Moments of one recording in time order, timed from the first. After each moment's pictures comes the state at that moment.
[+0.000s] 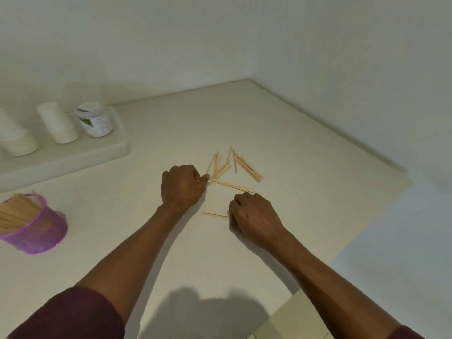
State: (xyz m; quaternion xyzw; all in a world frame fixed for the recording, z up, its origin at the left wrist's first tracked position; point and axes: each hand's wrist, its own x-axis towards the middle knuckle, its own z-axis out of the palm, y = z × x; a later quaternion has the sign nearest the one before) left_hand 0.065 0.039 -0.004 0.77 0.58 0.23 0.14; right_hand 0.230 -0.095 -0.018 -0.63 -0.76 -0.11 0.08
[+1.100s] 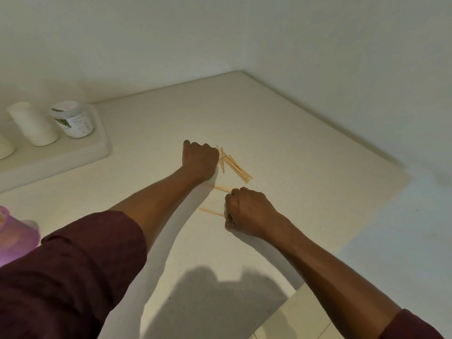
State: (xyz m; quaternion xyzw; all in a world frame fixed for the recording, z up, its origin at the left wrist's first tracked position) left_hand 0.169 0.088 0.026 0.87 0.47 -0.08 -0.11; right_hand 0.268 -0.073 -0.005 -0.64 -0.77 0.01 0.03
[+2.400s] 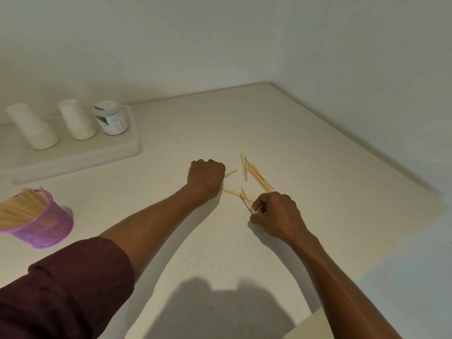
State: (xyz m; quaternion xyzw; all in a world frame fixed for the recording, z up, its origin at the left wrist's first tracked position) left_hand 0.119 0.067 0.023 0.85 0.52 -0.05 -0.05; right_hand 0.276 -0.064 -0.003 -0.78 -0.57 0.18 0.19
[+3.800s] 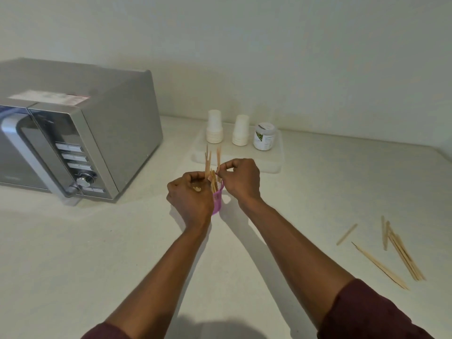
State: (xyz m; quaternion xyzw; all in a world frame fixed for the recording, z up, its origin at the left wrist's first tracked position) left_hand -0.176 -0.023 0.029 0.30 0.71 0.63 0.06; right_hand -0.096 0.053 0.064 -0.55 -0.65 0.34 0.39
